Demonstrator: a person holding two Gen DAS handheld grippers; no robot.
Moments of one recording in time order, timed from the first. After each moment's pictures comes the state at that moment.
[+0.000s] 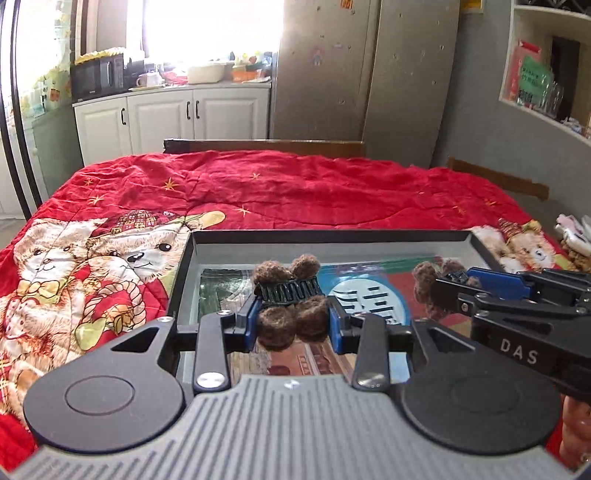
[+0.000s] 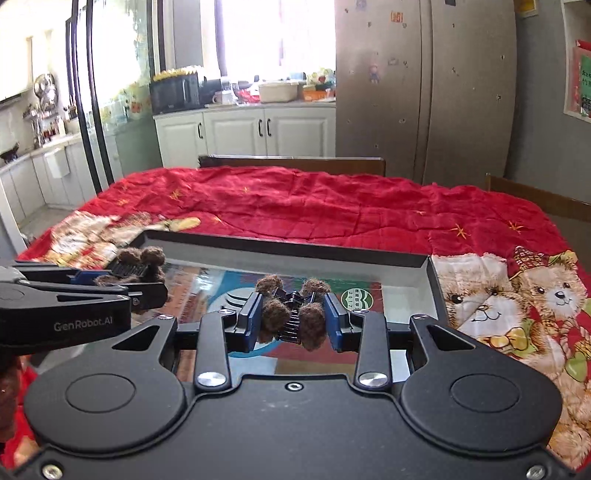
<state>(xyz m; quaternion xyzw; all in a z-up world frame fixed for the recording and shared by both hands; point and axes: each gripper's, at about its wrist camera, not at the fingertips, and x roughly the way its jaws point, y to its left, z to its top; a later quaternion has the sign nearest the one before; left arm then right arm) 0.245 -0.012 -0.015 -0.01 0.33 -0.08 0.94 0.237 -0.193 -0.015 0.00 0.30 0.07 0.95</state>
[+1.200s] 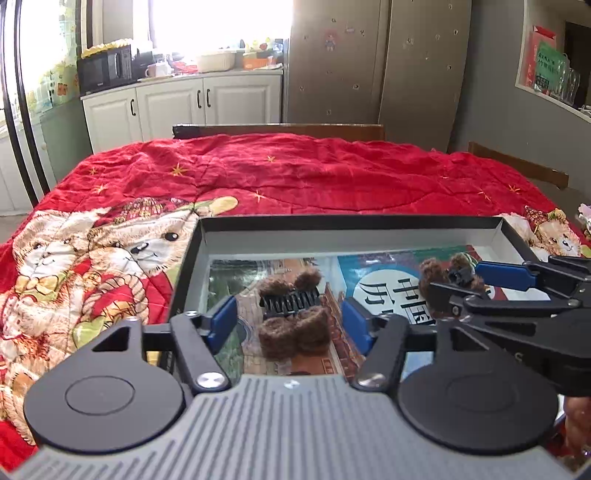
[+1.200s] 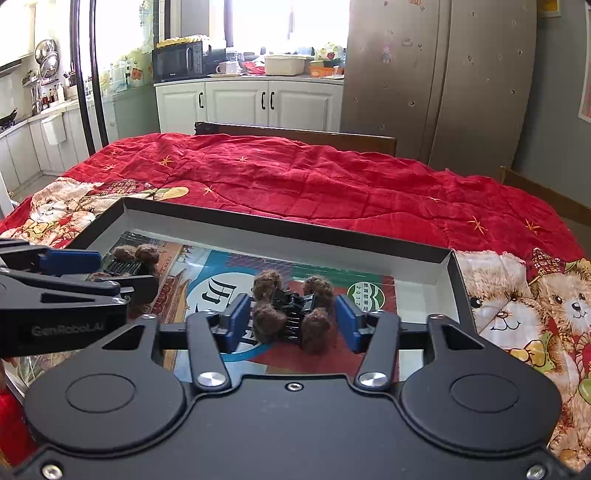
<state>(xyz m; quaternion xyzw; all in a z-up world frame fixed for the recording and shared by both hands) 0.262 -0.010 -0.029 0.01 0.34 -0.06 0.94 0.265 -0.182 -0.036 -0.04 0.34 0.08 0.94</state>
